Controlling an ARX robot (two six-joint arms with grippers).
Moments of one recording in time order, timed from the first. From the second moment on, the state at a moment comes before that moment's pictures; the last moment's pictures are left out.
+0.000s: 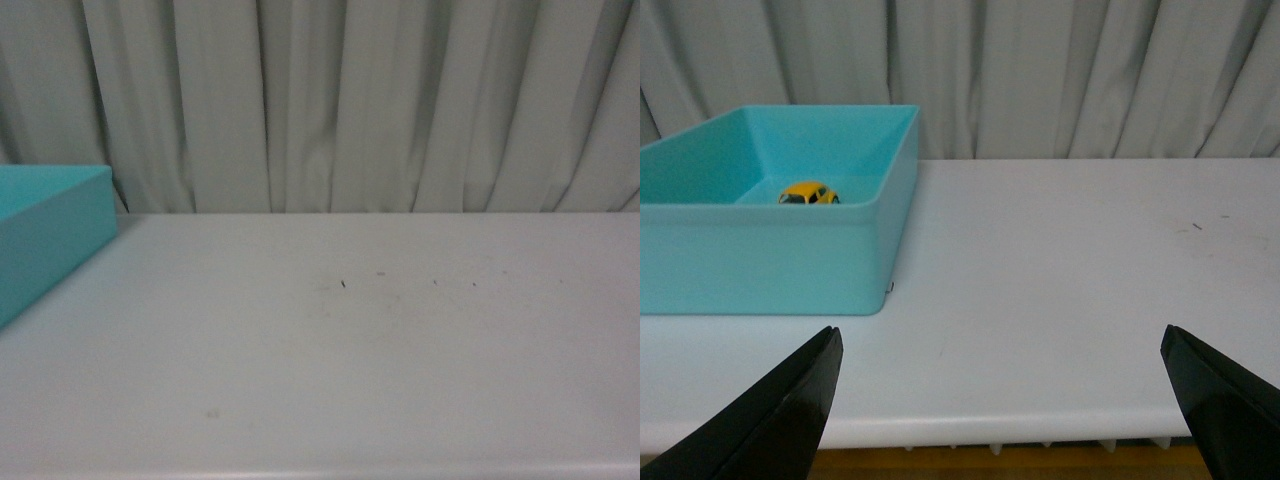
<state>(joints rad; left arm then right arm) 0.00 0.00 0.01 0.00 0.00 0.00 0.00 0.00 0.01 0.00 0.00 -0.01</state>
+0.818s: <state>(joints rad) 0.00 0.00 0.01 0.00 0.00 0.00 0.00 0.00 0.01 0.00 0.00 -0.01</state>
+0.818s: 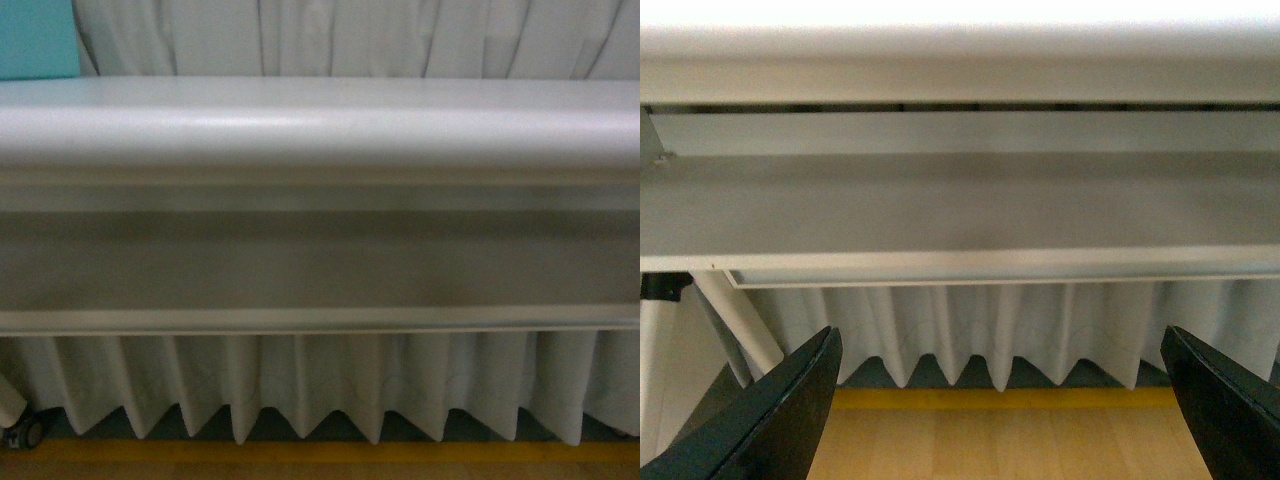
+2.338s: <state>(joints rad) 0.00 0.00 0.01 0.00 0.00 0.00 0.00 0.00 0.01 0.00 0.00 -0.01</state>
